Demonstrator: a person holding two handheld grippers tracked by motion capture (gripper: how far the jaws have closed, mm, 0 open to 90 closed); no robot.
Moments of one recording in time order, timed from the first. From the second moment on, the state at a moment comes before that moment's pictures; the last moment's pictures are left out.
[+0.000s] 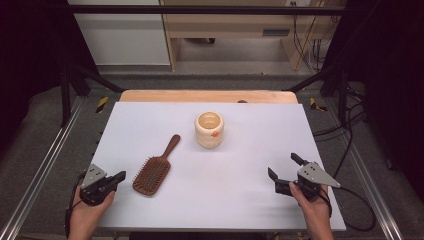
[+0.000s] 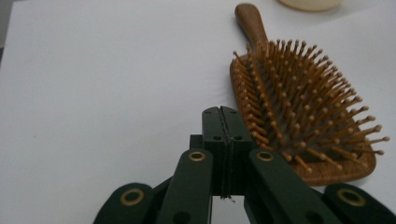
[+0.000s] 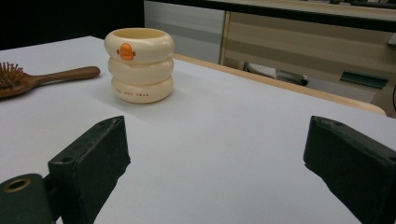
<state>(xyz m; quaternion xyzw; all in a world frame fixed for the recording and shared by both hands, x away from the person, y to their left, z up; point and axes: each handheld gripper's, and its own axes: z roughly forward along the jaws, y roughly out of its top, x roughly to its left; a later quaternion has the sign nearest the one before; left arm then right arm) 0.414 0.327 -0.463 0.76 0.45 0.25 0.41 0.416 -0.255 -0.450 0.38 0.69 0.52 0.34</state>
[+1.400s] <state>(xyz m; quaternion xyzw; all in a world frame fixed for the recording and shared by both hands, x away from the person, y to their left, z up) 0.413 0.251 -0.478 0.83 0.36 0.21 0.37 0.420 -0.245 -0.452 0.36 0.70 0.52 0.32</state>
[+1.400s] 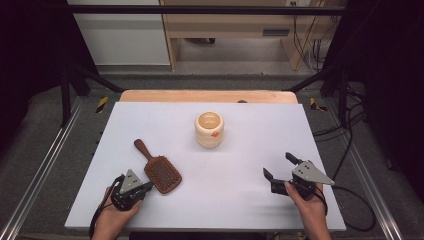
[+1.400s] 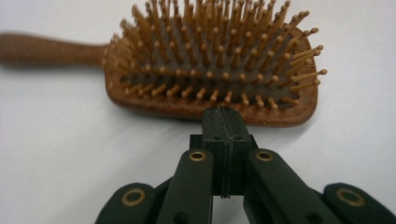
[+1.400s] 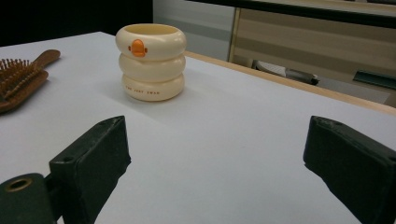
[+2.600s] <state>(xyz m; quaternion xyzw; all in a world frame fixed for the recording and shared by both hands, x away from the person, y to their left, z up) 0.443 0.171 -0.483 0.86 0.31 0.22 0.35 0.423 -0.245 -0.453 0.37 0.70 0.53 0.32</state>
